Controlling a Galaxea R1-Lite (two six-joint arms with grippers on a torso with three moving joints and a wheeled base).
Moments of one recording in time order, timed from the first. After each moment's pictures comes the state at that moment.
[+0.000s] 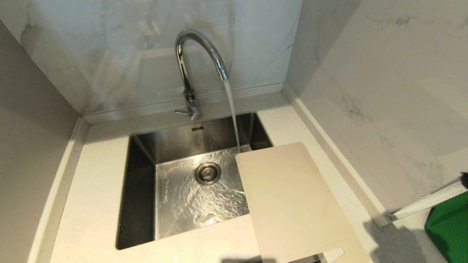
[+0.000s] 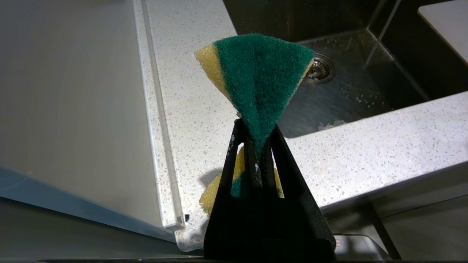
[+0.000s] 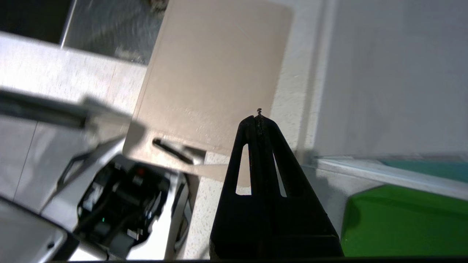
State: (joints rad) left arm 0.00 0.00 0.00 0.00 0.00 -0.02; right arm 0.03 0.89 -1.16 0.68 0.28 -0.37
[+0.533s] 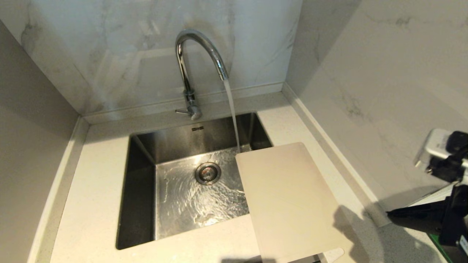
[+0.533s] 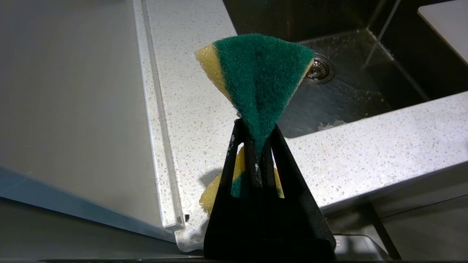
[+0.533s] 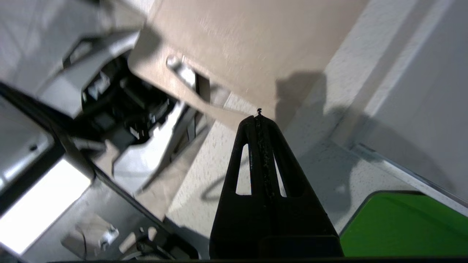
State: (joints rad) left arm 0.00 0.00 0.00 0.00 0.00 -0.02; right arm 0.24 1.14 -1.12 0.79 0.16 -0.53
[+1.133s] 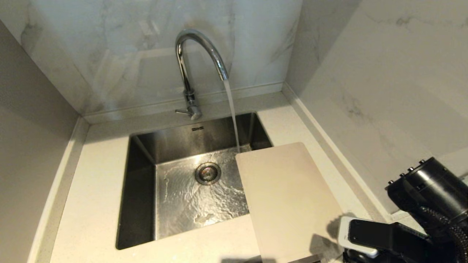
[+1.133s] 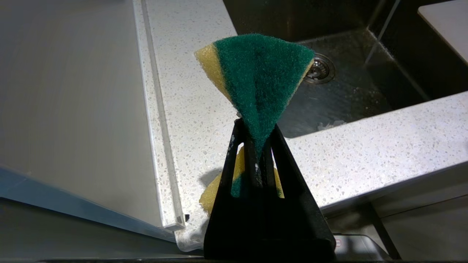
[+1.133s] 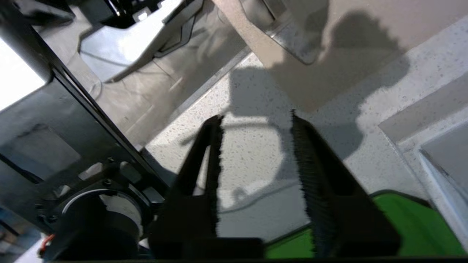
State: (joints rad) left arm 0.00 0.00 0.00 0.00 0.00 -0.02; right arm 0.49 1.31 -0.88 0.75 -0.09 -0.64
